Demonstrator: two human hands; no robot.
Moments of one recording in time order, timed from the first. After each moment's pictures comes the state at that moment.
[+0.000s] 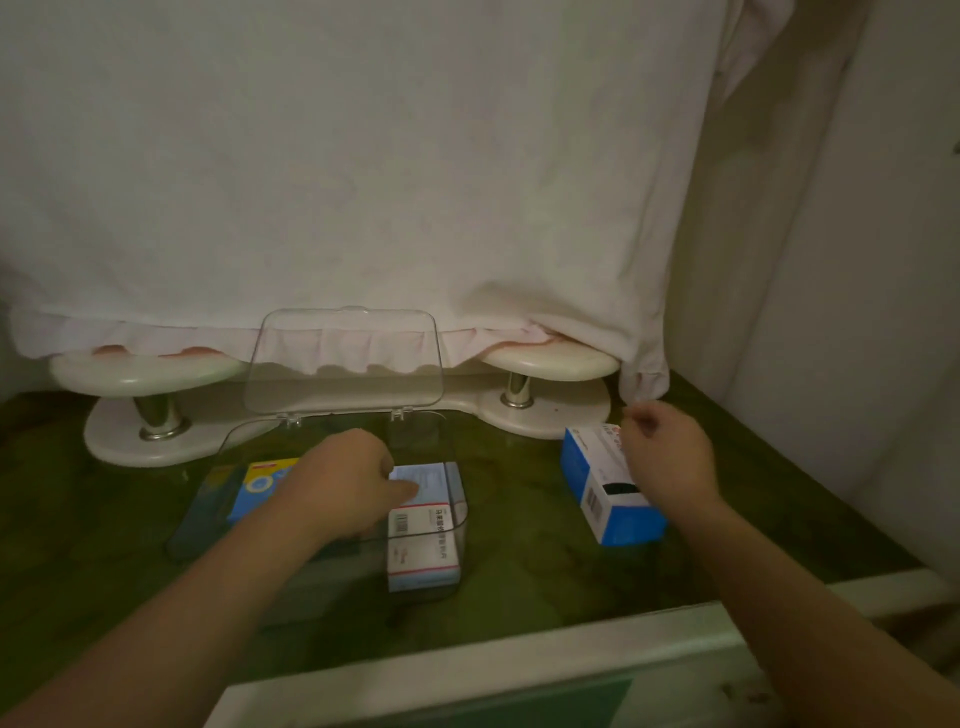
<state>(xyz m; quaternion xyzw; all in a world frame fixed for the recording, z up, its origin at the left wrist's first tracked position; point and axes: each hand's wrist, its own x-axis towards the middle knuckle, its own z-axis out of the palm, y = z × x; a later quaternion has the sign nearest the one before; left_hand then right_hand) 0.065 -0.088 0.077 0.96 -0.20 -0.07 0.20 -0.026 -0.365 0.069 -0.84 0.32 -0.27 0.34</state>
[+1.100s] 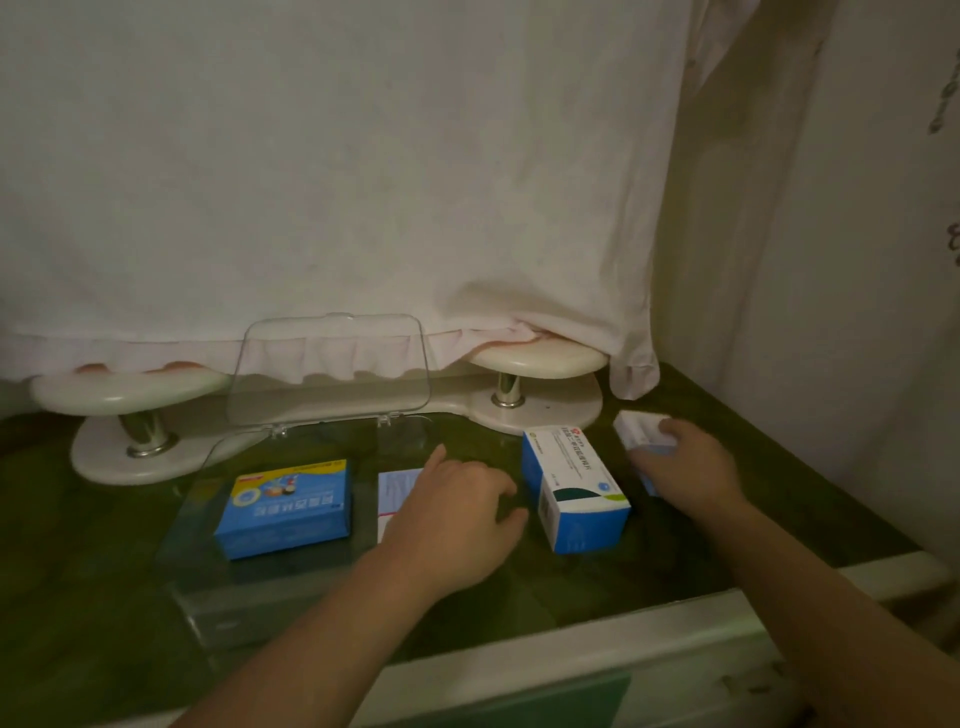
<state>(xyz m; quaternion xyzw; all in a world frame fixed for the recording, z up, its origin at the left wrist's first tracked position) 0.014 -0.159 0.062 0.89 -0.40 0.02 0.20 -0.033 -0.421 0.037 -0.84 0.40 -0.19 0.32</state>
